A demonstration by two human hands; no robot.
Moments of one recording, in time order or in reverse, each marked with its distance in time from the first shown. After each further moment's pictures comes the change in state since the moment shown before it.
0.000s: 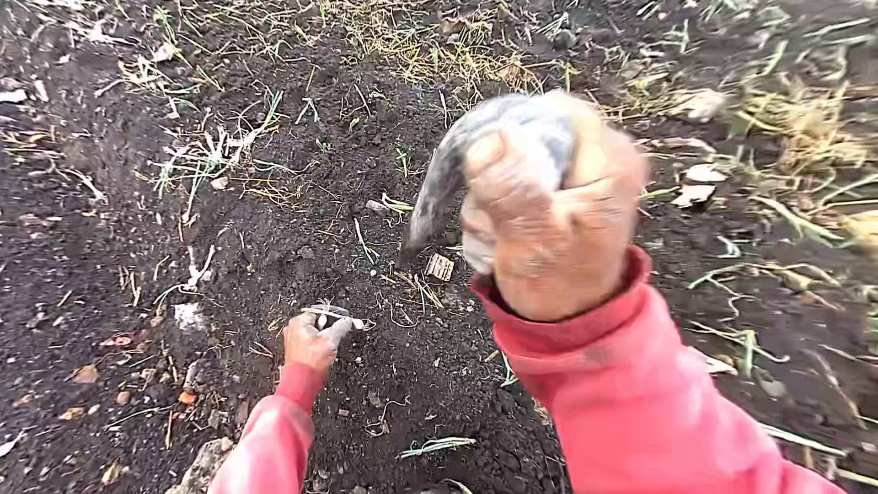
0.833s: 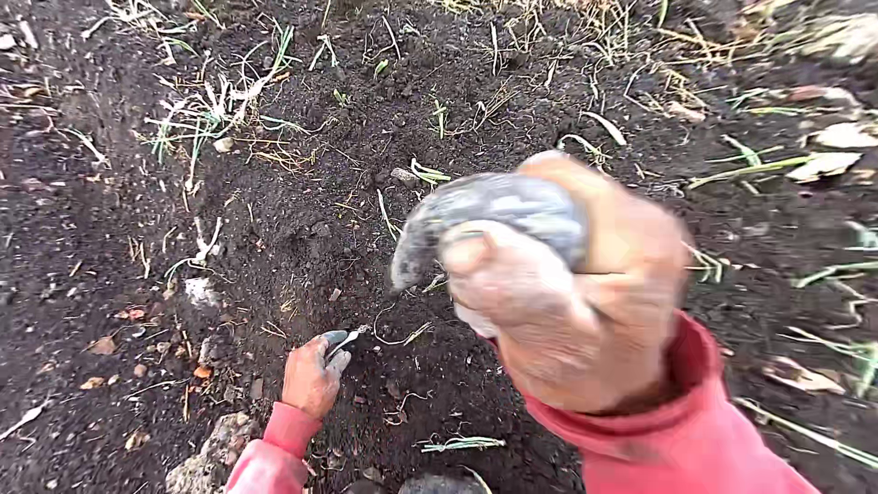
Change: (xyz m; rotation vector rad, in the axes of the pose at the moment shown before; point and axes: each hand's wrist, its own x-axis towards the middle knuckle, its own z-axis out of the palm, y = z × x) left_hand -0.029 -0.056 -0.021 0.397 -0.232 0.005; right_hand -0.036 0.010 0.034 0.057 -0.180 0.043
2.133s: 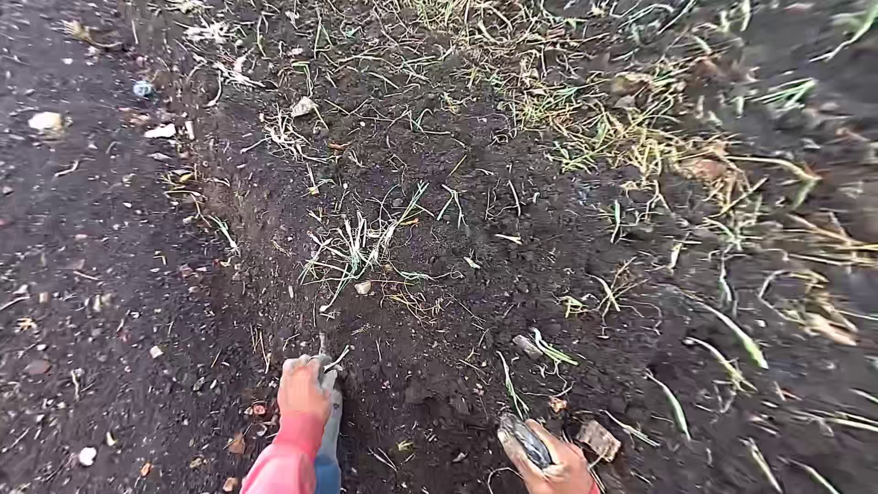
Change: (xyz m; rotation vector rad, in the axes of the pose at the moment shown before) left_hand 0.160 -0.025 -0.303 0.261 0.034 -0.292; right_hand 0.052 0.091 0.092 -0.567 -0.168 0.548
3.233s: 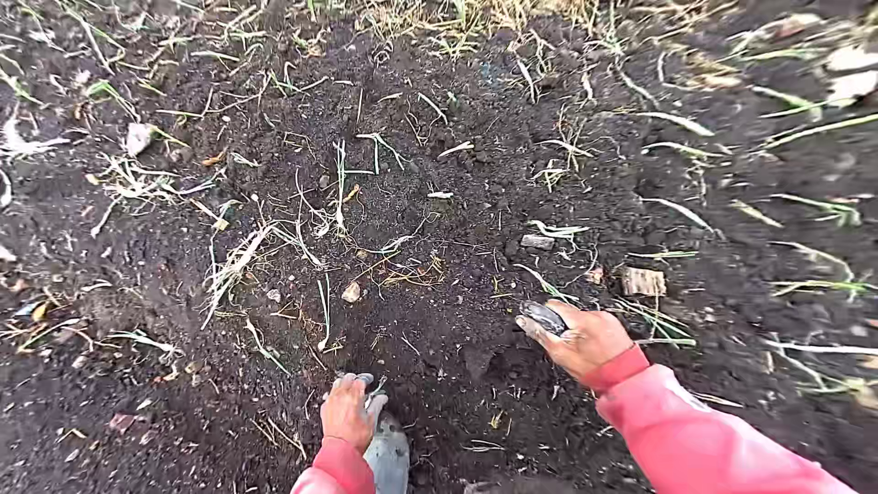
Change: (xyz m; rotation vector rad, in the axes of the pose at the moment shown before) left_hand 0.131 -0.061 0.052 0.294 -0.288 0.597; right_hand 0.038 -0.027 0.079 -0.350 0.210 0.377
